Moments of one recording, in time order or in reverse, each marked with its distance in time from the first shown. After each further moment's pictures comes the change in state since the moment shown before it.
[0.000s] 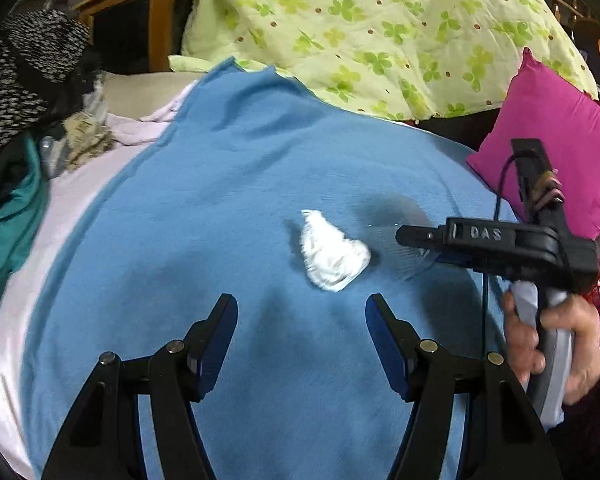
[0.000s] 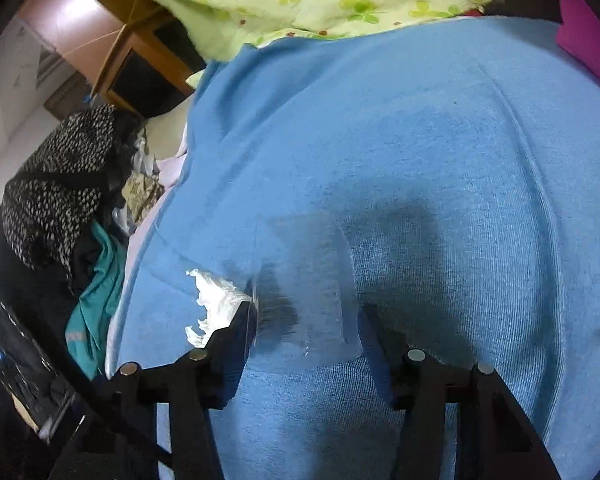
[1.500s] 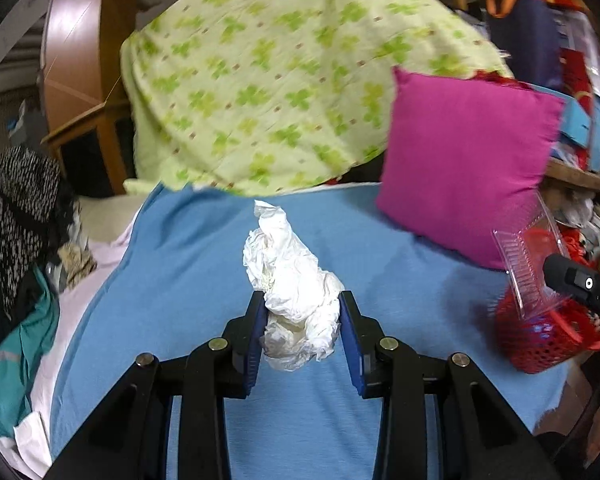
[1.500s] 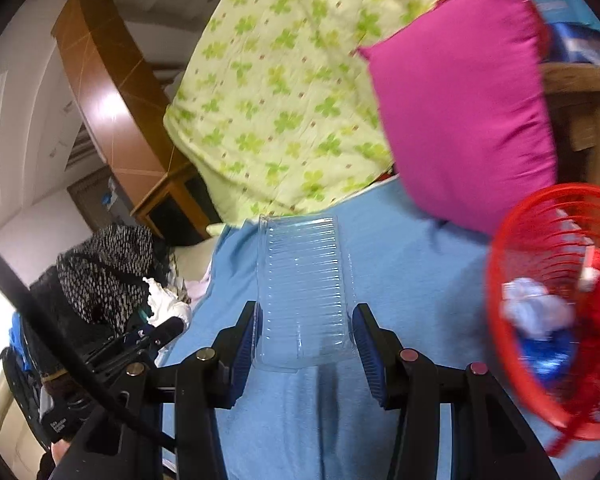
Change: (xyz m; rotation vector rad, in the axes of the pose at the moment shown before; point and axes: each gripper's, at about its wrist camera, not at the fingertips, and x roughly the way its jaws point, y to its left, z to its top) left arm -0.132 -0.221 -0.005 0.252 -0.271 0.031; right arm -0.354 -0.075 -0.134 0.021 -0.557 -0.030
